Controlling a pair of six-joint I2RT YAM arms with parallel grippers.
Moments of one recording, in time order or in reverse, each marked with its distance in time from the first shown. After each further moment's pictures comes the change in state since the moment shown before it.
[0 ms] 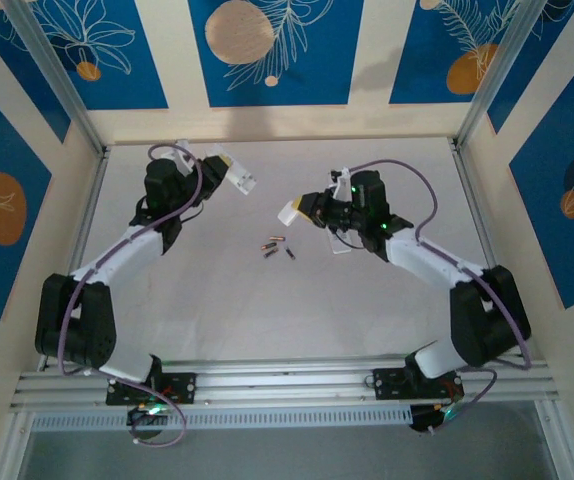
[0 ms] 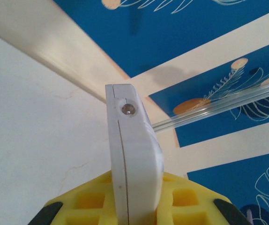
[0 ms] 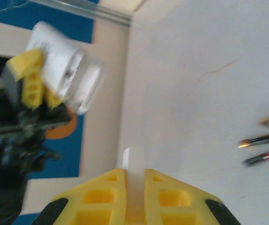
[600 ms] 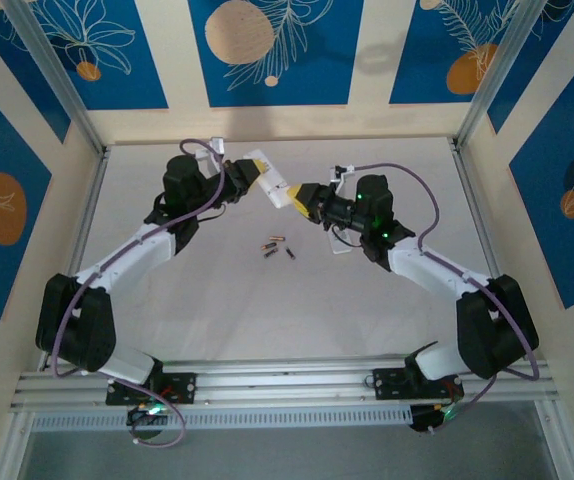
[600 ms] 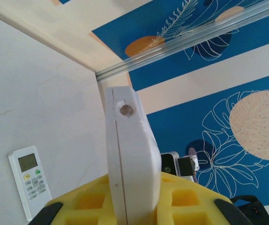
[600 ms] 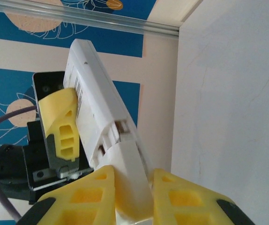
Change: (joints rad) left arm -0.127 0.015 0.084 0.001 0.148 -0.082; right arm 0.037 -0.103 -0.108 0.294 -0.021 0.328
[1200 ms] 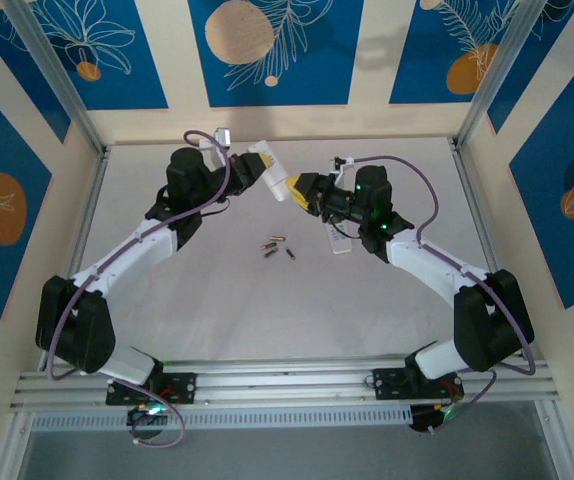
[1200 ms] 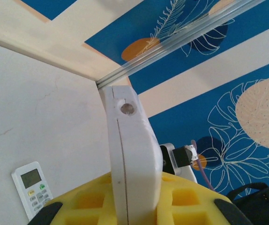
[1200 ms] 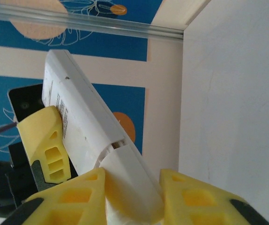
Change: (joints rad) left arm -0.067 -0.007 0.085 -0.087 -0.048 0.103; right arm 0.003 0.043 0.083 -0.020 0.001 0.040
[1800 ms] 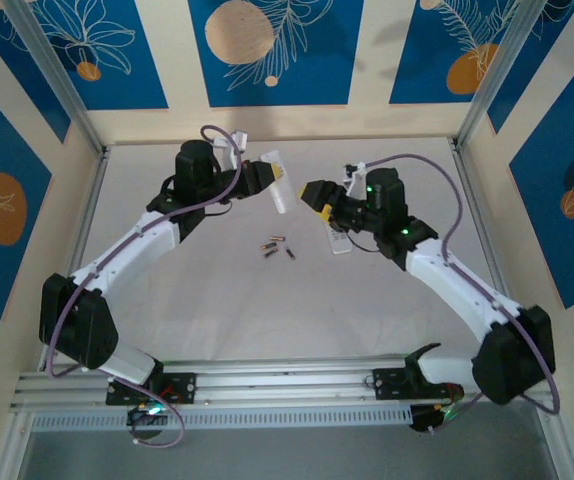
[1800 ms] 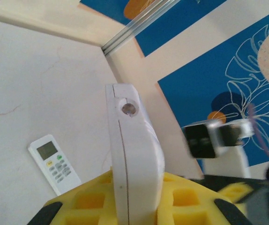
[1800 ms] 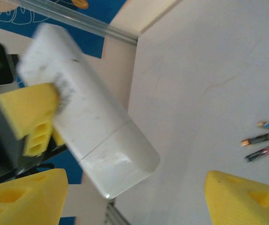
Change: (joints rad) left arm -0.022 0.025 0.108 -0.243 0.098 0.223; right arm -0.006 -0.156 0.025 -0.414 0.079 -0.304
